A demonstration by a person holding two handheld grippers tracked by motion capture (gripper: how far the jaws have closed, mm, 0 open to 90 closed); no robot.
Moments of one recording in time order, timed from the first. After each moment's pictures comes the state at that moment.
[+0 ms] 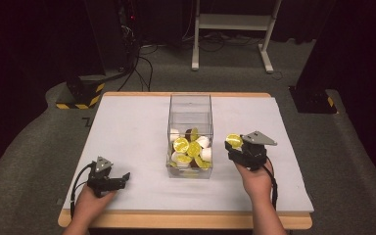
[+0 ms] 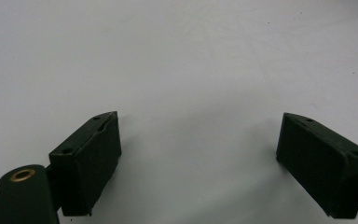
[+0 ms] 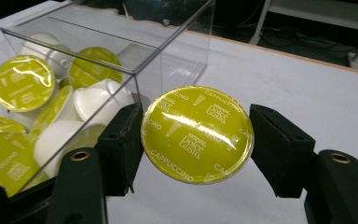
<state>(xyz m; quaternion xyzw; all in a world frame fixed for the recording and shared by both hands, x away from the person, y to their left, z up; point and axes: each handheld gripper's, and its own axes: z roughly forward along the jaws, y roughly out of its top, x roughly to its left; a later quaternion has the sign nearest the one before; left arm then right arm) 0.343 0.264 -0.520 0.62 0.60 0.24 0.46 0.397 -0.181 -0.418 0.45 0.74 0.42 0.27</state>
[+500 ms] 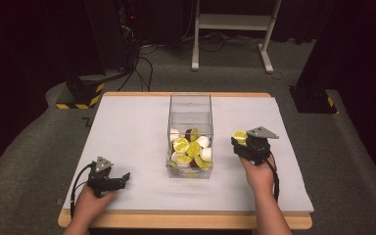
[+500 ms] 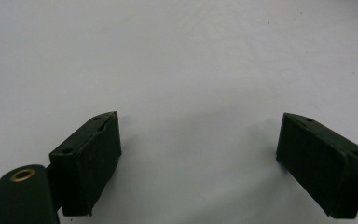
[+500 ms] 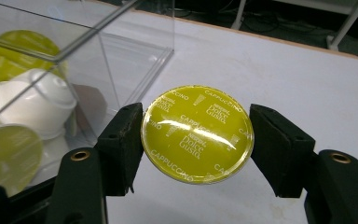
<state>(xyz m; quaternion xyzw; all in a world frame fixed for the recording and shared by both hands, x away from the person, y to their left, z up) 0.343 0.264 -0.520 0.62 0.60 0.24 0.45 0.427 -0.199 -0.433 0.48 0.74 0.39 0.28</state>
